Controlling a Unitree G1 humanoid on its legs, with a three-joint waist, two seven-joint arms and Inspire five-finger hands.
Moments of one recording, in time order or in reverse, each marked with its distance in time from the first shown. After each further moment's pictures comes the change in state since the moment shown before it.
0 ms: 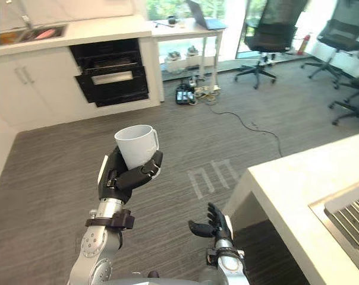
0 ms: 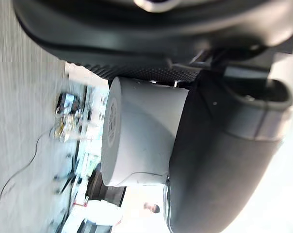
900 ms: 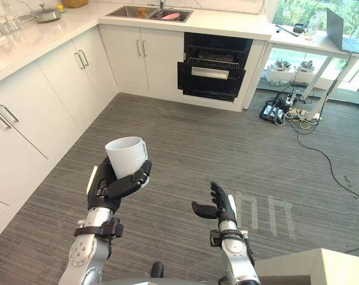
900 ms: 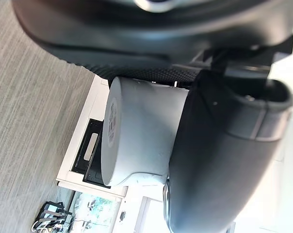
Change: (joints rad) left arm 0.099 0.023 0.066 0.012 -0.003 0.028 -0.046; right arm -0.026 -0.055 -0.133 -0.102 -0.081 0.010 -0.014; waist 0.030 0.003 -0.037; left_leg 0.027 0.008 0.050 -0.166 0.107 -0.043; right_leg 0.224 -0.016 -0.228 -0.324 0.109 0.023
